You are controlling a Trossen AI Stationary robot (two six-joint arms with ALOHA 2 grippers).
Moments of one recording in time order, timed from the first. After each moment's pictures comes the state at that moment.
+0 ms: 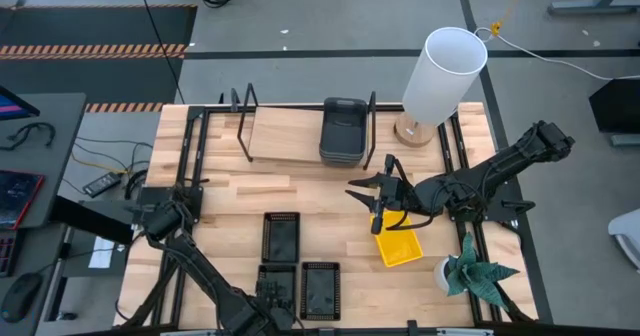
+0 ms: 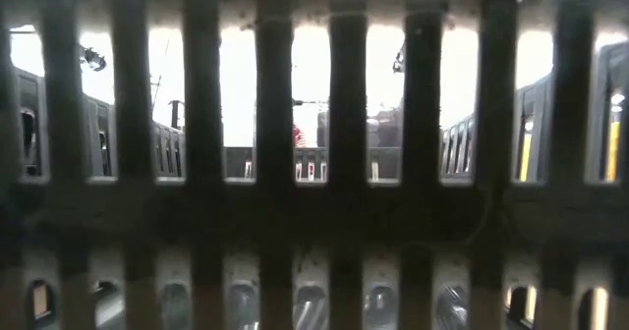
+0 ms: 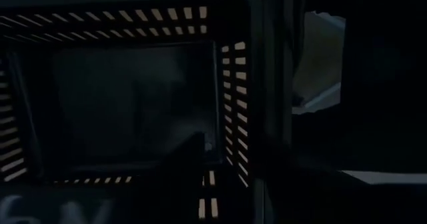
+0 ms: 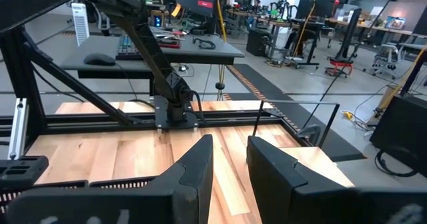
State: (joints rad) left arm -0.84 2.14 1.73 -0.95 -0.09 -0.78; right arm 0.42 1.23 0.87 0.24 0.69 -0.03
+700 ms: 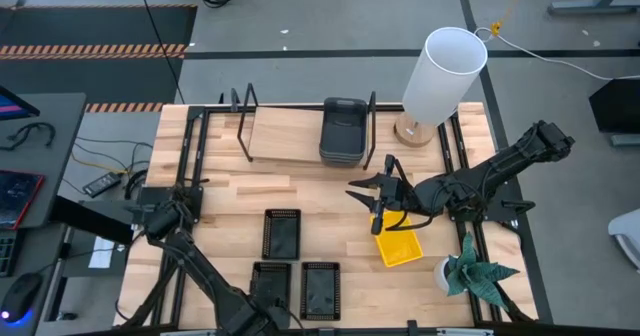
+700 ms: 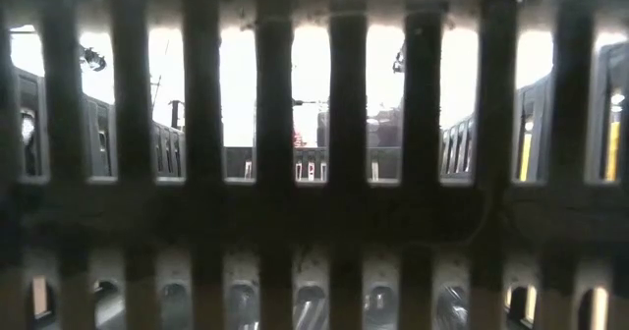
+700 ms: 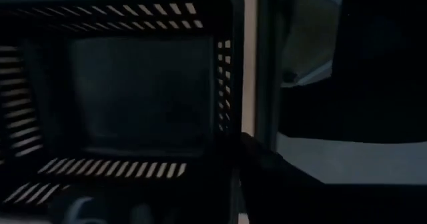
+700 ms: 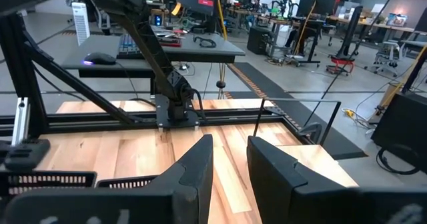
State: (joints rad) left arm -0.84 2.14 1.81 -1.10 0.01 -0.80; right arm 0.42 1.23 0.87 0.23 0.69 -0.02
